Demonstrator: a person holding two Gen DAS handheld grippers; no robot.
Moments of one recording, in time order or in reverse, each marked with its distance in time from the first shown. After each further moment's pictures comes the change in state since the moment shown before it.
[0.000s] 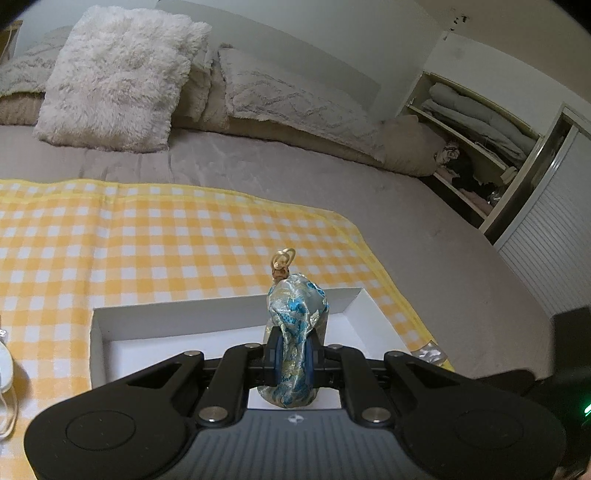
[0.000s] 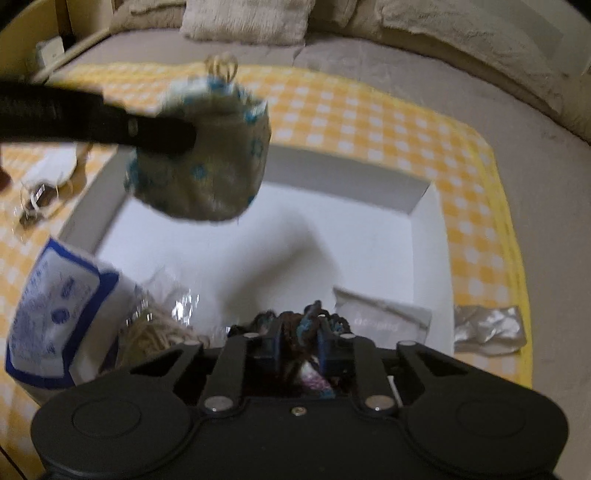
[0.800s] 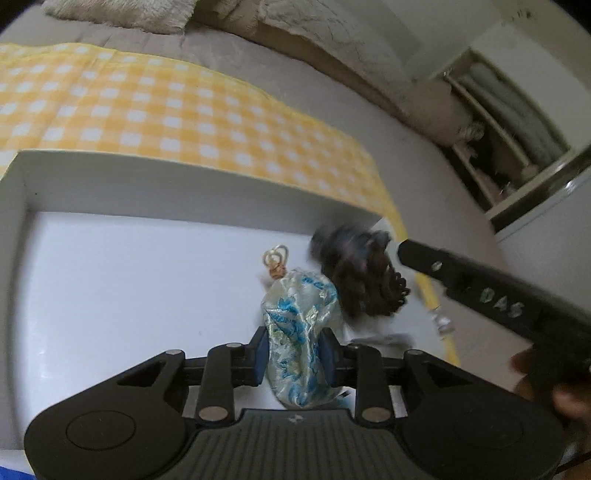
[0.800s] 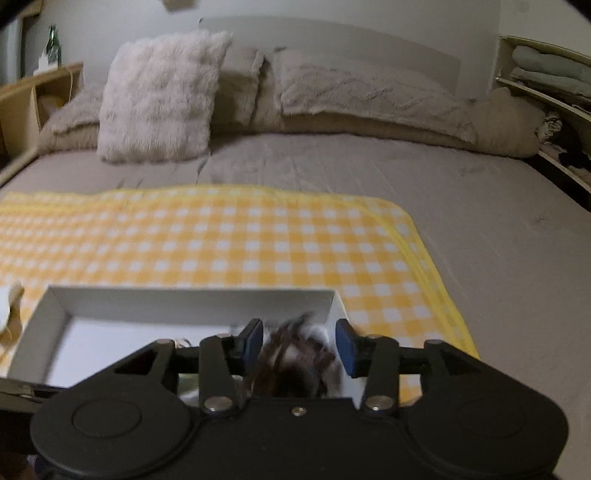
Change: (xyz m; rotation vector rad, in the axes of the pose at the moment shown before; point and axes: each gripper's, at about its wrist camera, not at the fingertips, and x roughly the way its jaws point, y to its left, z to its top) left arm 0.083 0.012 -0.047 -0.214 0.209 -0.071; right arm 0.010 -0.047 0.031 0.209 -0.306 -0.165
